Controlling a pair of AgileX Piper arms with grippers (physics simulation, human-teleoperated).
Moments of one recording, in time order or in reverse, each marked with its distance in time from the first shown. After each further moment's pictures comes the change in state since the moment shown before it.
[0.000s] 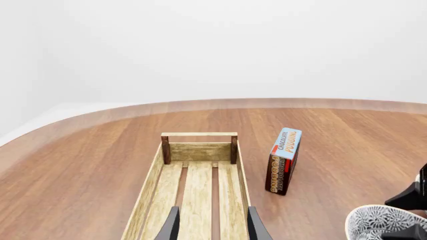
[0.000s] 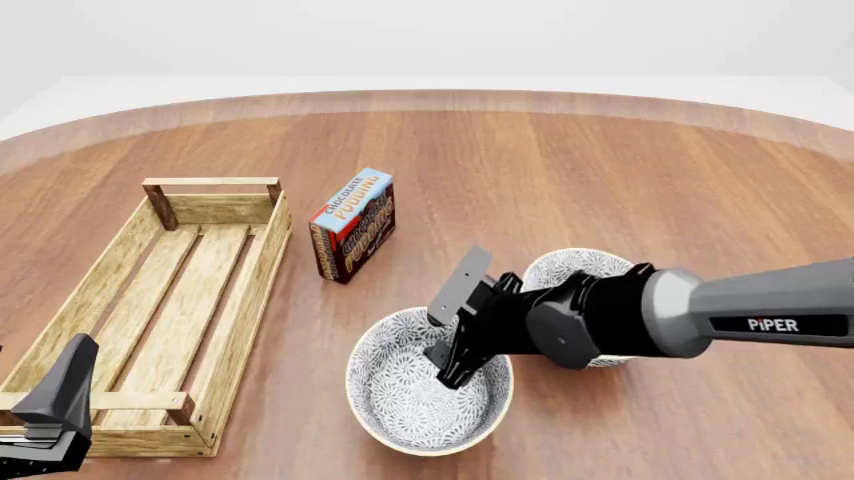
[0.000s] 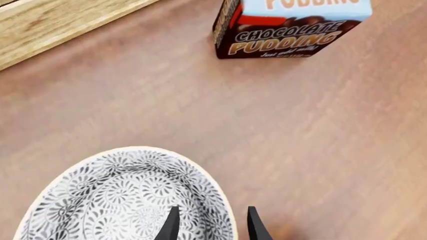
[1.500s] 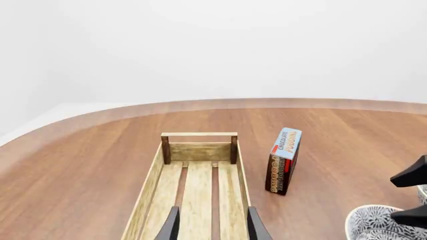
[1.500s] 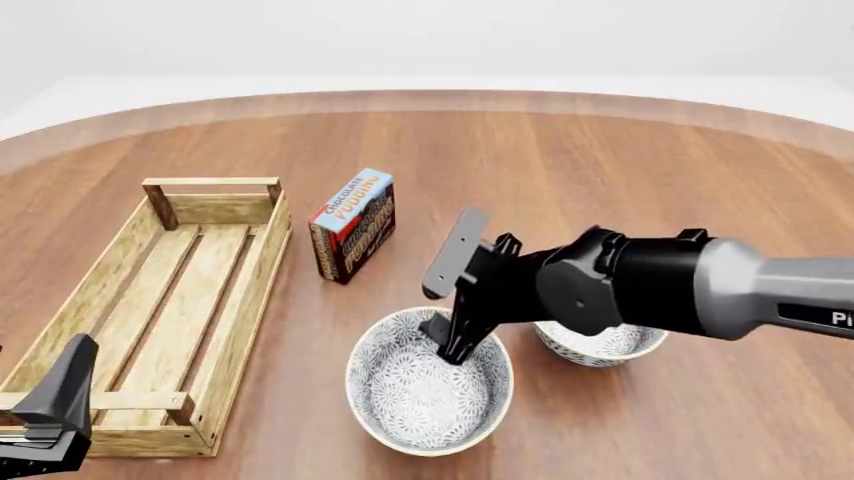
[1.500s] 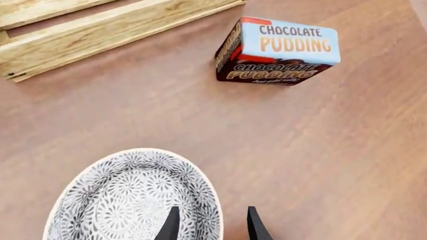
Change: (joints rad) left arm 0.000 0.000 0.000 0.000 0.000; right arm 0.018 -0.126 -0.088 0.178 -0.094
